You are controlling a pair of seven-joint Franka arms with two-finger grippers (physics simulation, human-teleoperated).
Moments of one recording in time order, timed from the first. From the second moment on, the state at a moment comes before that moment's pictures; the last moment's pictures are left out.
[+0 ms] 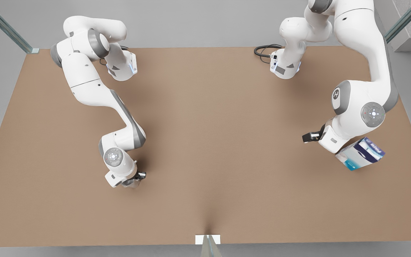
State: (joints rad) left arm -0.13 0.22 0.04 -1.66 -0.05 1.75 -0.19; right arm 0.07 0.76 0.24 -1.51 -0.27 2.27 0.47
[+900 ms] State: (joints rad) left arm -0.09 0.36 0.23 -1.52 -0.04 1.77 -0.17; right arm 0.68 1.03 0.04 -0.84 0.12 2.29 1.08
